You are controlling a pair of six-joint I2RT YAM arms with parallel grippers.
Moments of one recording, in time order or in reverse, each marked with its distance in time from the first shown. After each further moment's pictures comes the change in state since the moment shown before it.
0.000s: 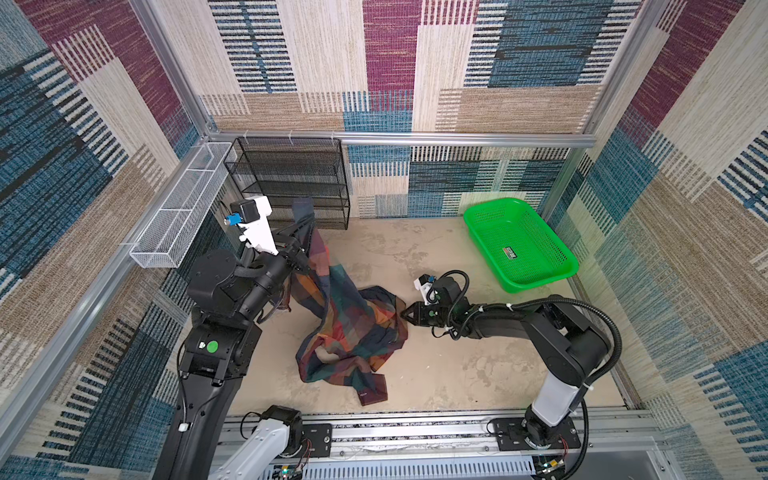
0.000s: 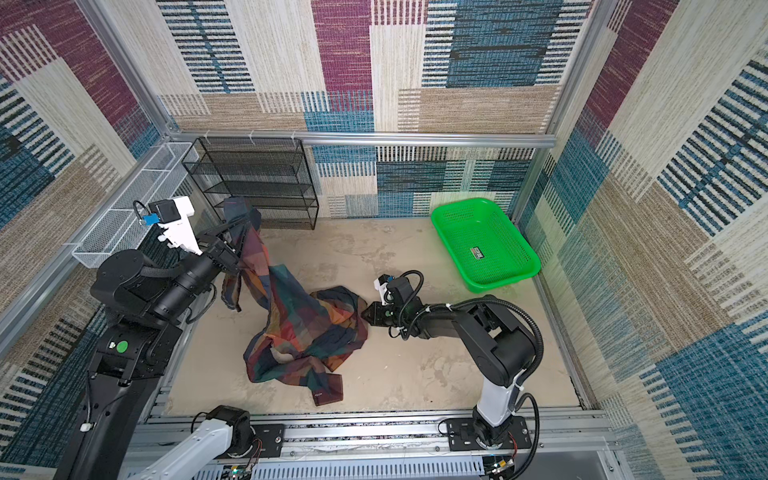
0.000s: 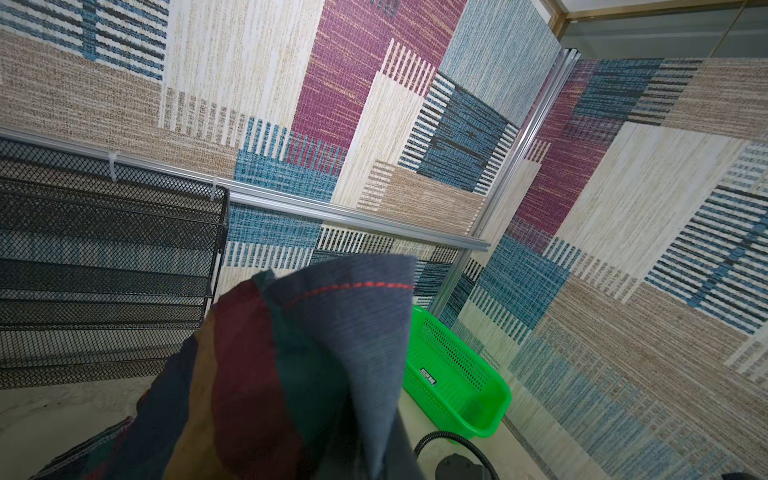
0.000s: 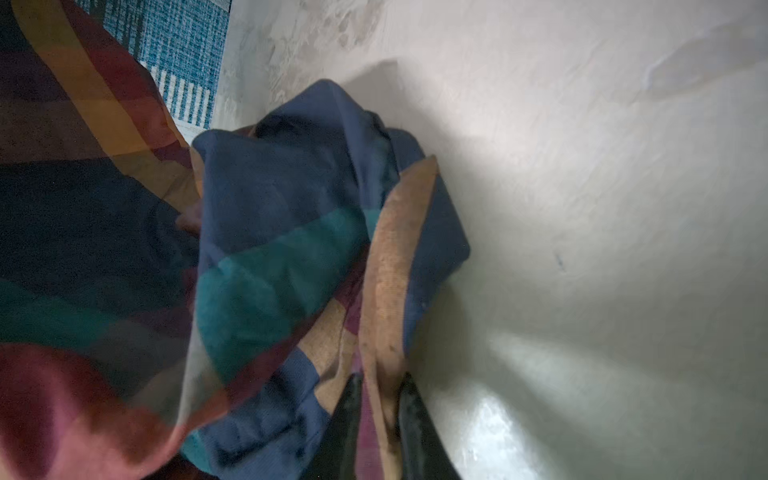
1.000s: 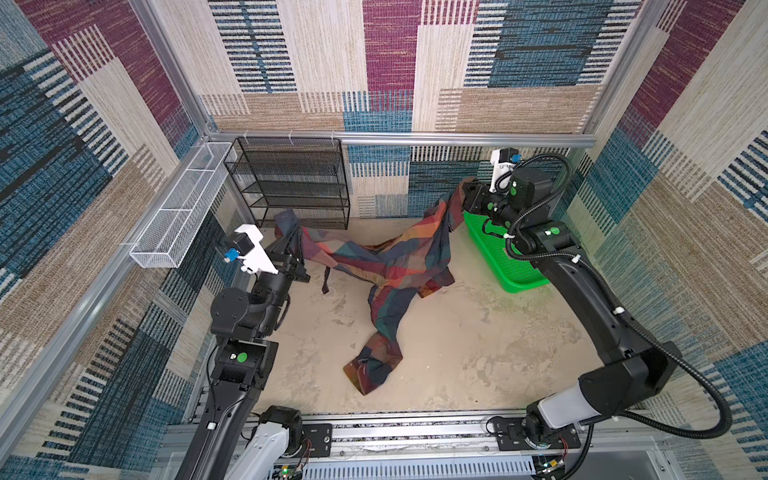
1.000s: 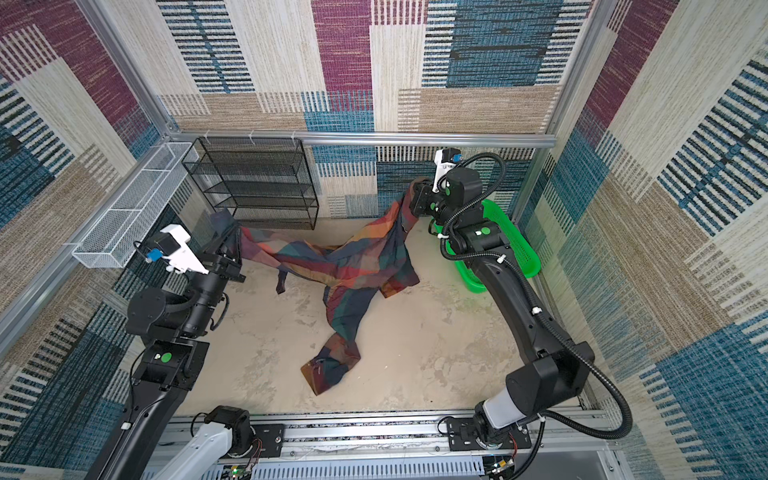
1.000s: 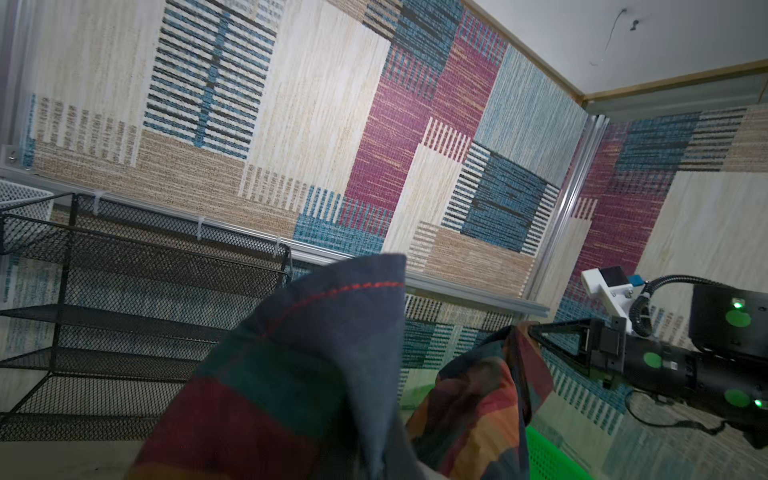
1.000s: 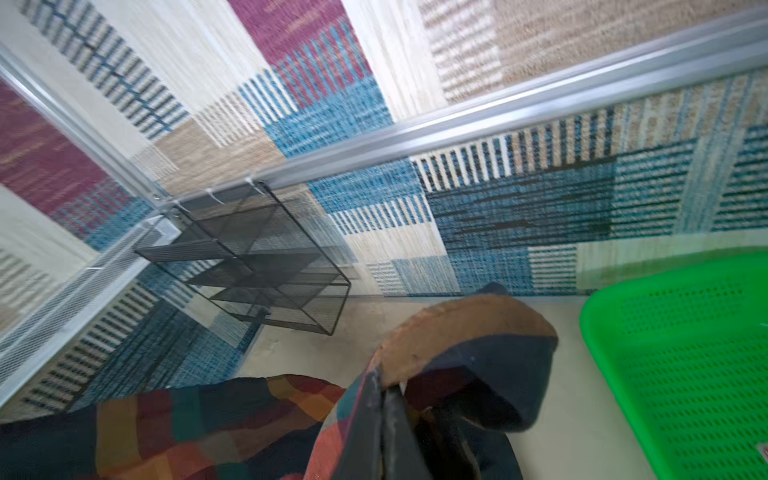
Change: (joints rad) left arm 0.035 -0.155 -0.480 0.517 -0.176 0.034; right arm -0.309 -0.225 0.882 -0.670 0.369 -0.273
